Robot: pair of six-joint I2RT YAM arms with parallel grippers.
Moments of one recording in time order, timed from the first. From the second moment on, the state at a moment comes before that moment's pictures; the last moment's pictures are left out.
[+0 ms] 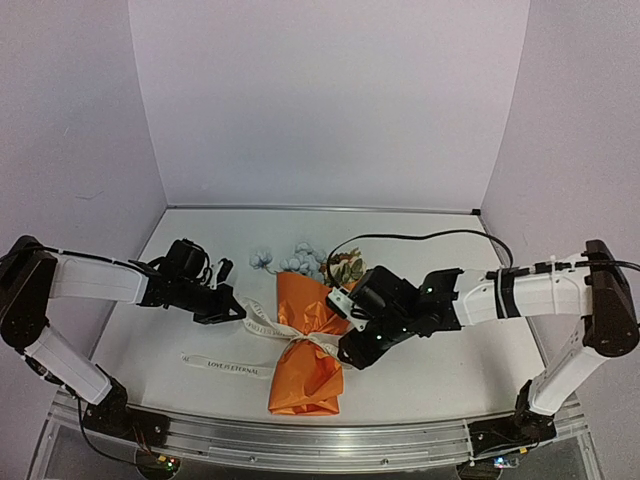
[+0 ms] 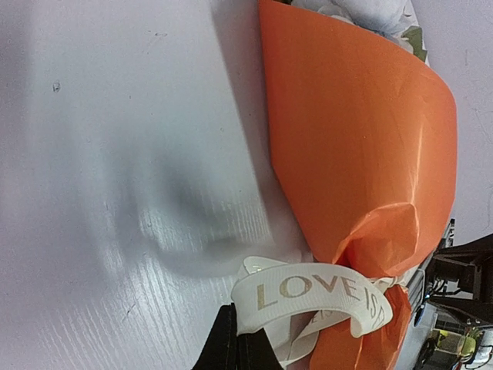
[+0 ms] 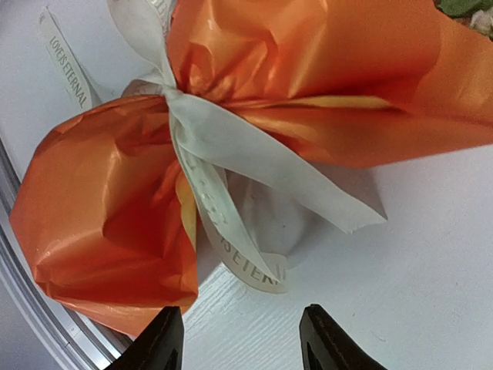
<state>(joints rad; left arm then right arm) -0.53 1.47 0.68 -0.10 0.43 -0.57 1.09 1.62 1.05 -0.48 0.01 0.30</state>
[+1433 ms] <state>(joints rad) -0.53 1.50 0.68 -0.16 0.32 -0.57 0.99 1.72 1.15 -0.54 -0.20 0.33</state>
